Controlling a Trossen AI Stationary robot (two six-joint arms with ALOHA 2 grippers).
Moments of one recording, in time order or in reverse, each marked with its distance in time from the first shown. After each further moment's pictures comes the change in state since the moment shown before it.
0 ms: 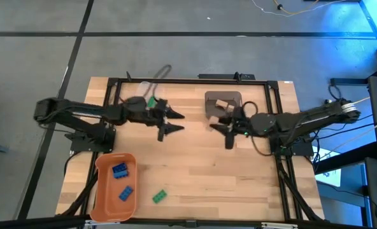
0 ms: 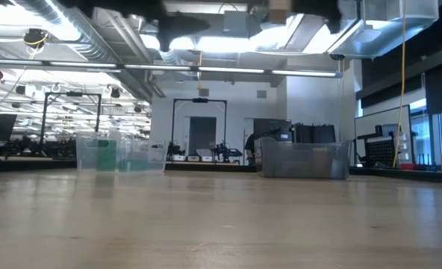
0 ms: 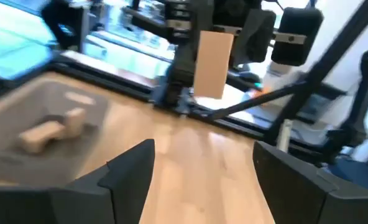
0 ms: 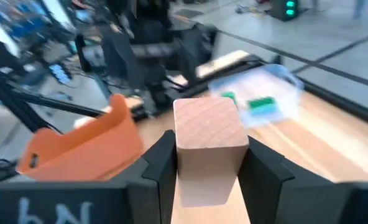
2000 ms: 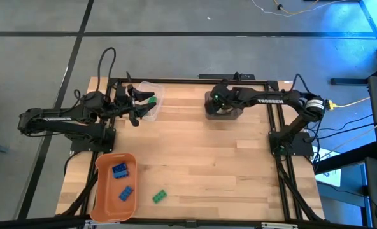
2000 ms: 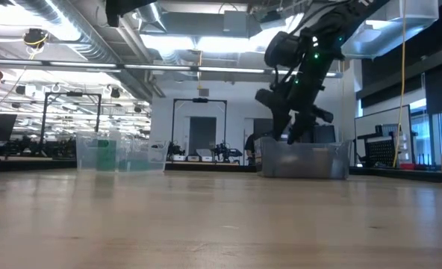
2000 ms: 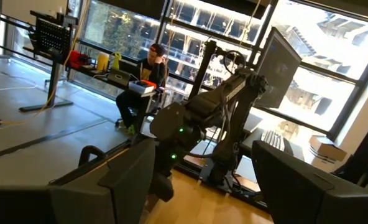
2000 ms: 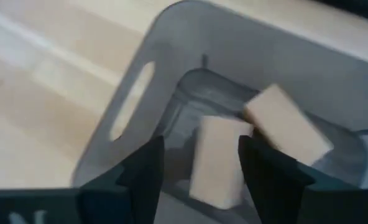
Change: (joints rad) left arm 0.040 -0.506 -0.133 -0.097 -0.312 0.048; right arm -0.617 0.527 0.192 -0.494 -0.208 0.247
